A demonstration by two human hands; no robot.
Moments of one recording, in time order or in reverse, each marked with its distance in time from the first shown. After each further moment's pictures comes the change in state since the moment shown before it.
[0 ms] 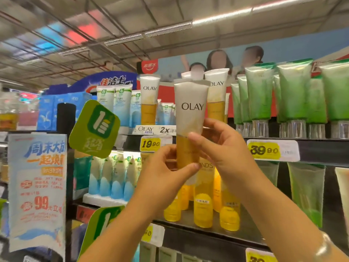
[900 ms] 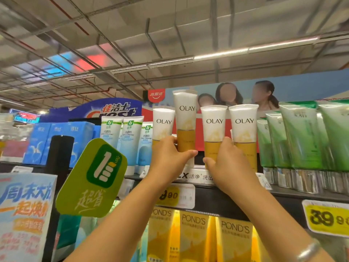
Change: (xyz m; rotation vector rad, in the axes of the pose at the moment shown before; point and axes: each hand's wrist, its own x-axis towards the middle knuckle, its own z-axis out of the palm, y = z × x) left_hand 0.161 -0.010 -0.025 0.297 0.121 0.133; right_hand 0.111 0.030 0.020 -1.146 0.239 0.018
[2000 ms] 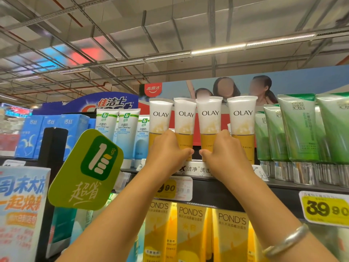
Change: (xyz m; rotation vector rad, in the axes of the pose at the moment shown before) left_hand 0.001 0.003 -0.001 0.276 -0.029 -0.011; right_hand 0.004 -0.007 -0.001 -0.001 0.014 0.028
